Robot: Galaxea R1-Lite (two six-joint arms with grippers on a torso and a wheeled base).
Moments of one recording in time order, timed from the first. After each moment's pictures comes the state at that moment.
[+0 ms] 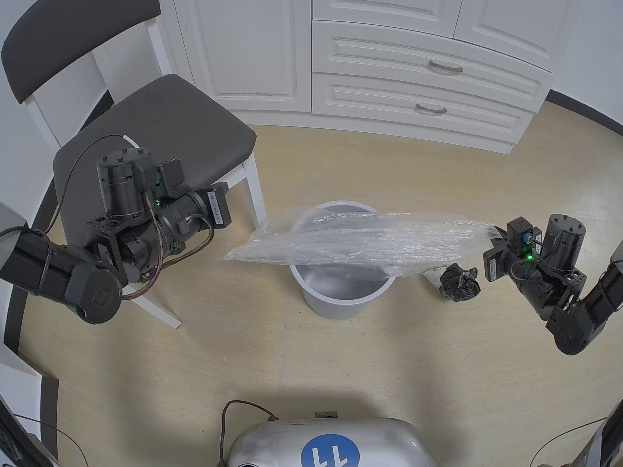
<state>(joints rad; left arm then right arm) -0.39 1.84 -0.92 -0.85 0.04 -0.23 0.22 1.89 -0.55 -1.28 -0.22 -0.39</state>
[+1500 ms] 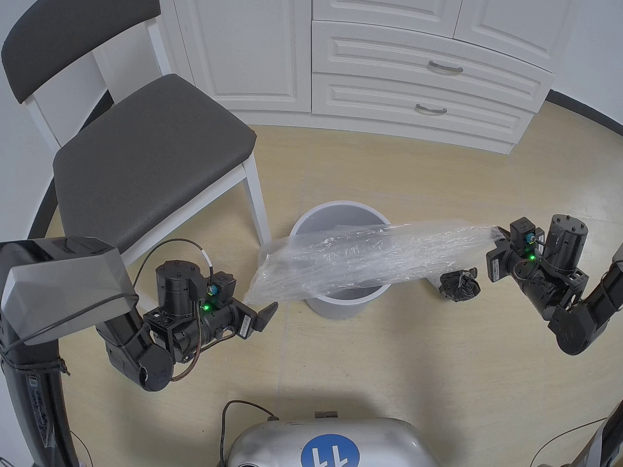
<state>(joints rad) -0.41 2.22 -0.66 -1.24 -0.07 0.23 0.21 1.88 -0.54 -1.28 -0.23 -0.39</state>
